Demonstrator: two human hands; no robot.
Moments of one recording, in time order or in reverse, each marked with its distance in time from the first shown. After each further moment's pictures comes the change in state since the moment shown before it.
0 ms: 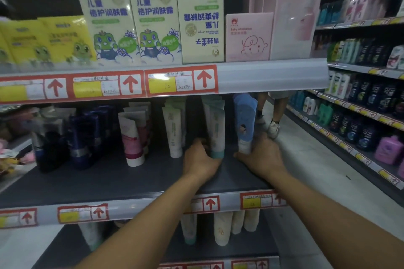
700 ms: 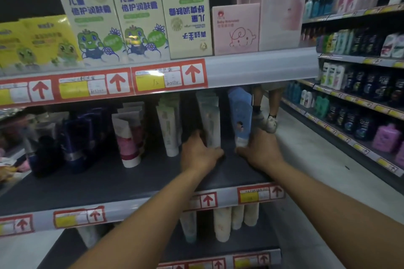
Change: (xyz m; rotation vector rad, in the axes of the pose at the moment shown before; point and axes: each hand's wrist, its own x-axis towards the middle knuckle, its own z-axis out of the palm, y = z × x) left_hand -0.005 0.015 0.003 -0.029 0.068 0.004; right_hand 0.004 0.002 -0.003 -0.024 -0.037 0.002
